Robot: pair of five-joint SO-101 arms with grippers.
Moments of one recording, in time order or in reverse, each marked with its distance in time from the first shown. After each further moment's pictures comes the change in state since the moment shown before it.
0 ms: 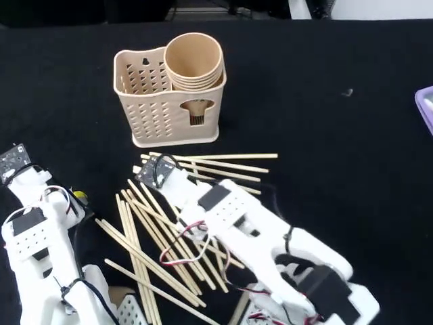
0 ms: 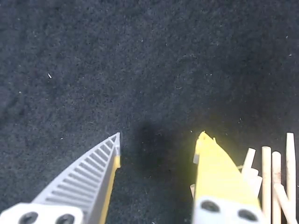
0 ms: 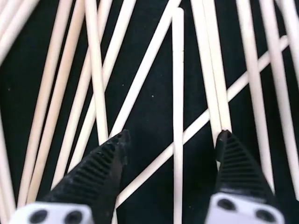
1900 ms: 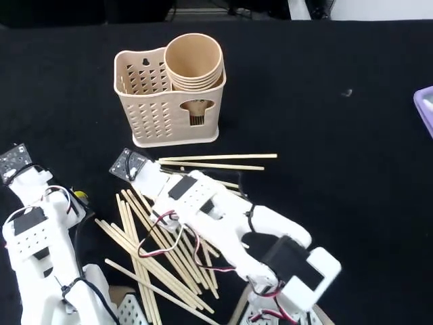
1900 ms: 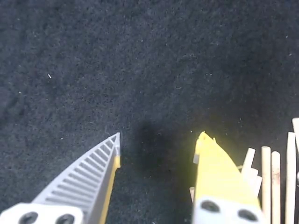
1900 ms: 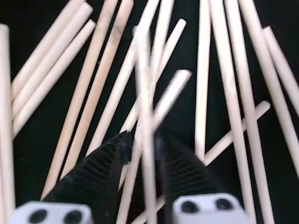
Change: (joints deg) left arm 0.0 -0.1 0.0 0.0 0.0; right arm -5.0 18.6 -14.8 -6.7 -2.9
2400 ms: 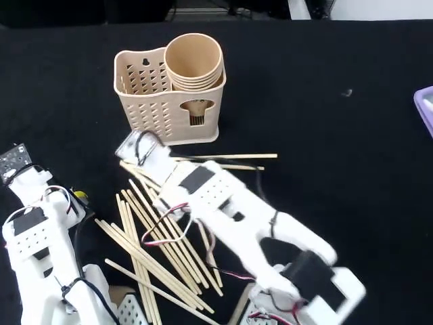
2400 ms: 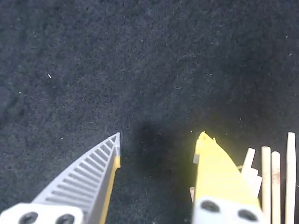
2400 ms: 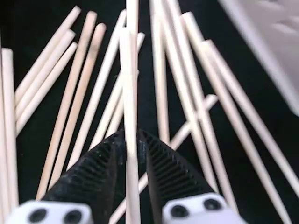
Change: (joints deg) left arm 0.0 0.0 0.0 0.0 0.0; right arm 4.6 -14.0 -0.3 6.5 -0.1
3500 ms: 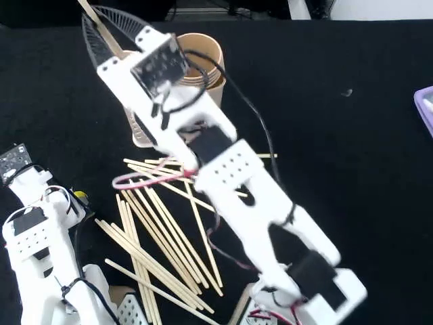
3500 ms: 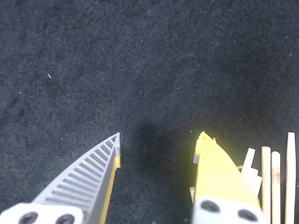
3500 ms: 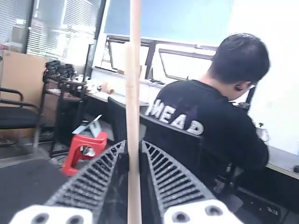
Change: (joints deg) left arm 0.0 0.0 0.0 0.0 0.0; right arm 3.9 4.1 -33.8 -52.5 -0.4
